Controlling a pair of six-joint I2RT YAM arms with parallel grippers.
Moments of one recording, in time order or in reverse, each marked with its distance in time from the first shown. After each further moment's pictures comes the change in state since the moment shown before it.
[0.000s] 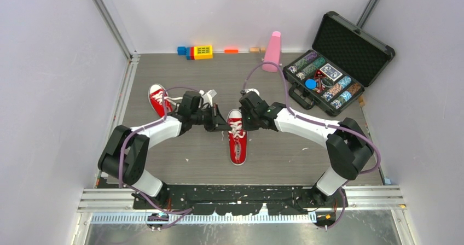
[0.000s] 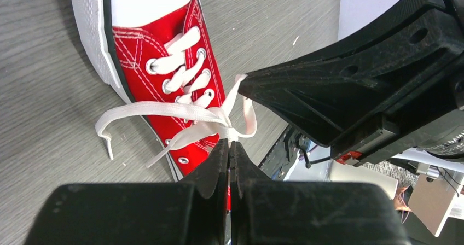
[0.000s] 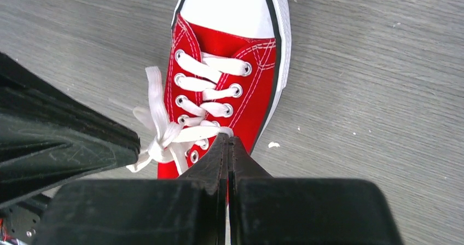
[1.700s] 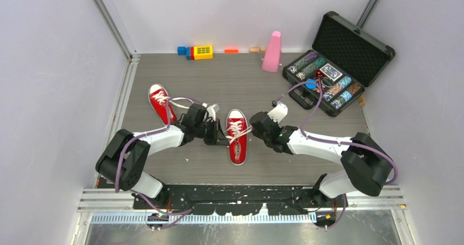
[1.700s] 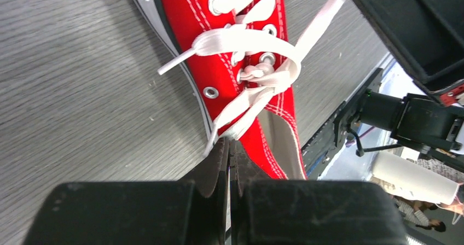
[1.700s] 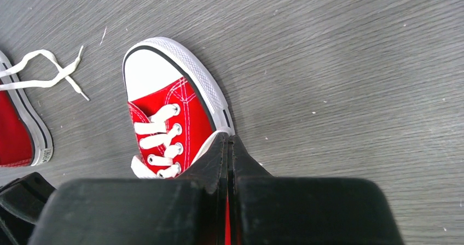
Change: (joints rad) left arm -0.100 -0.049 -0.133 -0.042 -0.137 0.050; right arm 0.074 -0.207 -0.394 0.337 0.467 0.588
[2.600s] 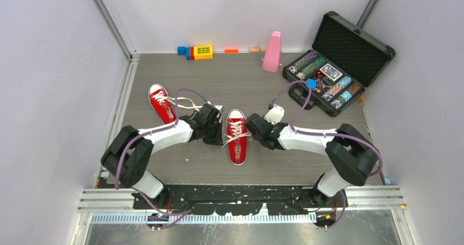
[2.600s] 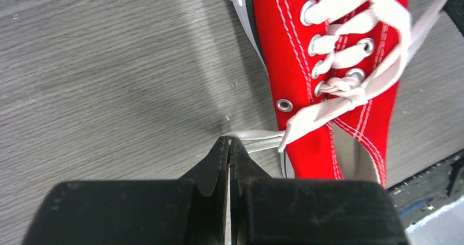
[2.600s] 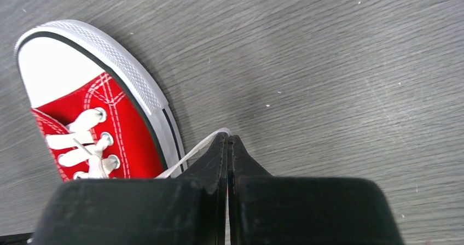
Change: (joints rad) left arm -0.109 0.036 0.148 -0.313 -0.405 0.132; right arm -0.007 0.124 0.063 -0.156 0.025 0.021
